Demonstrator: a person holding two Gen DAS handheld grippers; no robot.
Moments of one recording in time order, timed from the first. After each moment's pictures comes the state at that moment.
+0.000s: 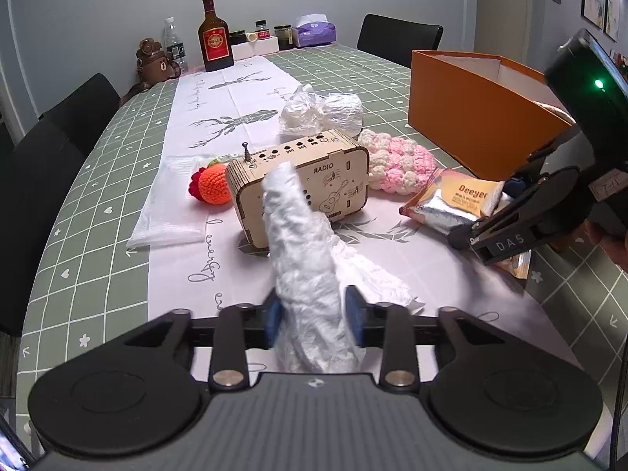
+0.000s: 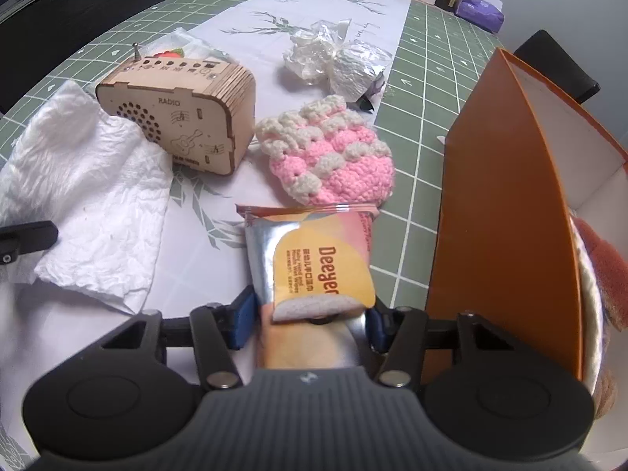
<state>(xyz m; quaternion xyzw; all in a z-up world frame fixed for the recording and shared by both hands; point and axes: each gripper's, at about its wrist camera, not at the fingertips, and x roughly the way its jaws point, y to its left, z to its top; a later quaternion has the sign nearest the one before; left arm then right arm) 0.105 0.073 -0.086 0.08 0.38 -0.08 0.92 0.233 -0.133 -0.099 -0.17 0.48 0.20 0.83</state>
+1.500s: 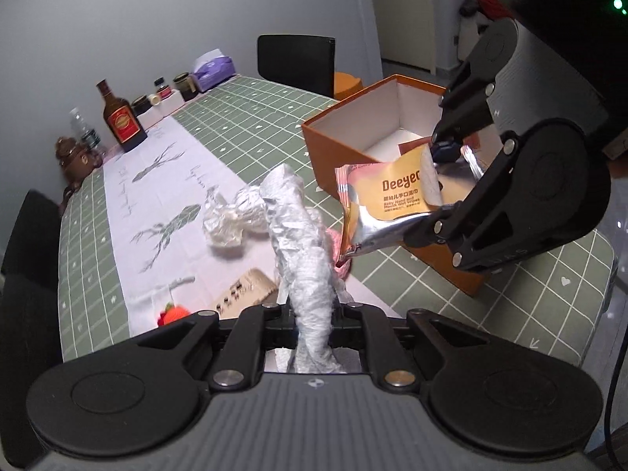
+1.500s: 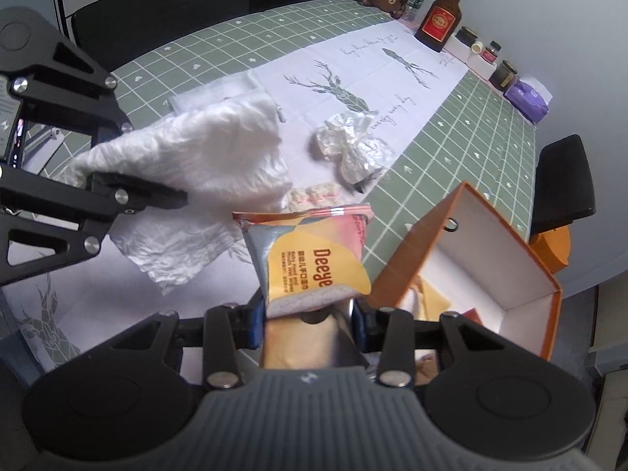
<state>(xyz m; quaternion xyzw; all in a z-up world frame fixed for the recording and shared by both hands) 0.146 -0.019 0.026 0.22 0.39 -0.19 0.87 0.229 -0.162 0.050 -0.29 0.46 0.30 0.79</state>
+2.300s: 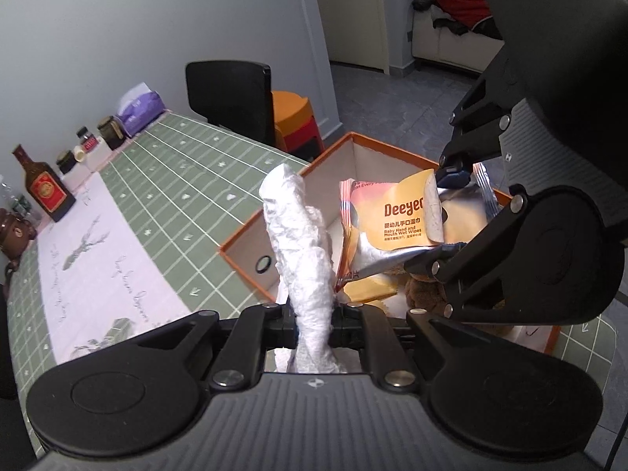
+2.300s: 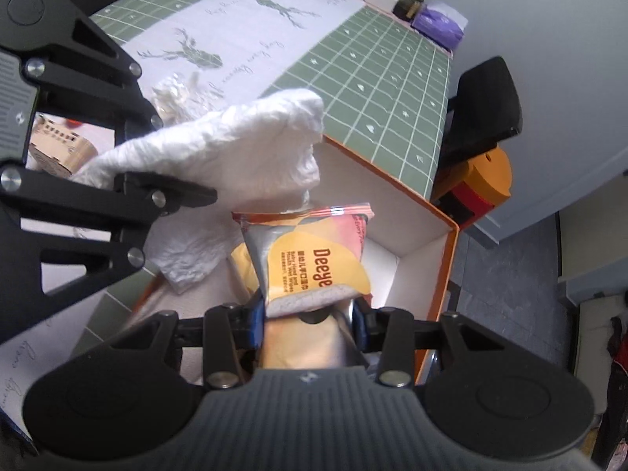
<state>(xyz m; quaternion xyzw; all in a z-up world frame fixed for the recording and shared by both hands) 0.278 -0.137 0.012 0.23 0.40 -0.27 0.85 0.341 -0.265 0.036 -0.27 0.51 0.19 0.79</state>
